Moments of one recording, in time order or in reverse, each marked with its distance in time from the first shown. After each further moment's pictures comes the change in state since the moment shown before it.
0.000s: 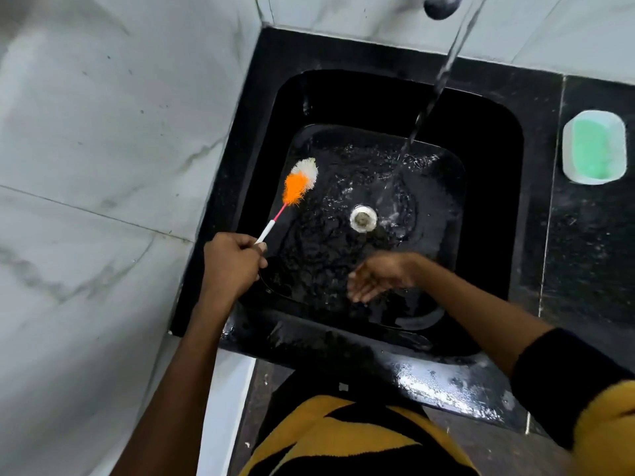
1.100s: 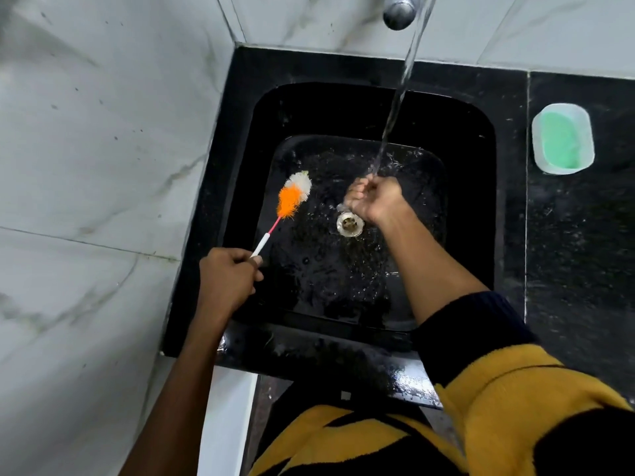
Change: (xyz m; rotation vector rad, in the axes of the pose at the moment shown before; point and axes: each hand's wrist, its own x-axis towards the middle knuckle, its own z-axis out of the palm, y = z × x) left_hand -0.008 0.010 0.009 0.028 -0.031 0.017; right_hand -0.027 -0.100 -0.042 1.415 0.263 -0.547
